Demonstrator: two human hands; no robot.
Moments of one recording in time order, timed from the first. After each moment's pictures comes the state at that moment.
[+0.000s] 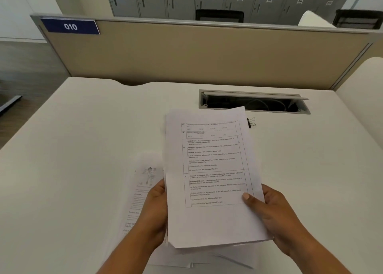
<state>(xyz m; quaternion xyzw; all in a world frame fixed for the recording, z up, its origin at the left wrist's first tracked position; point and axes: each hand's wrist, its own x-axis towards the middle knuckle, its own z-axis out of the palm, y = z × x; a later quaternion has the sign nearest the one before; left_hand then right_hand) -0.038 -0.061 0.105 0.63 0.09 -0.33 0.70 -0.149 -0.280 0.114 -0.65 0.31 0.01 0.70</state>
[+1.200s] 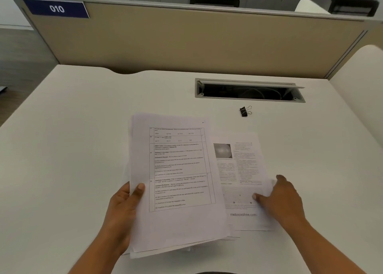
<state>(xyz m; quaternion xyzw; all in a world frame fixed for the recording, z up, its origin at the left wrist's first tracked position) -0.041 0.011 0.070 0.67 0.13 -0.24 0.69 -0.156 -0.332 0.037 -0.86 0.46 0.07 0.20</state>
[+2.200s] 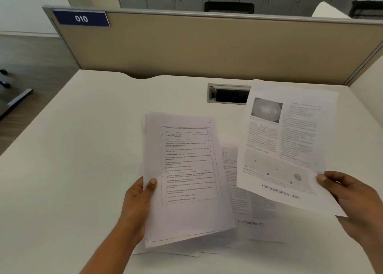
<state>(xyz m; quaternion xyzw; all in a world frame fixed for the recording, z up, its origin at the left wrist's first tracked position) -0.031 -0.002 0.075 0.67 0.15 -0.21 0.69 -0.179 -0.363 0.139 -0.58 0.43 -0.17 0.67</state>
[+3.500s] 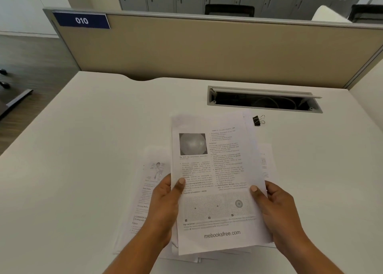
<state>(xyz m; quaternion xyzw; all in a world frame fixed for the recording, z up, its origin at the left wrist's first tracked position) -0.046 -0.055 0.101 0.65 0.11 -0.26 0.71 -0.141 -0.265 0.095 -0.70 0.34 -0.10 0.62</state>
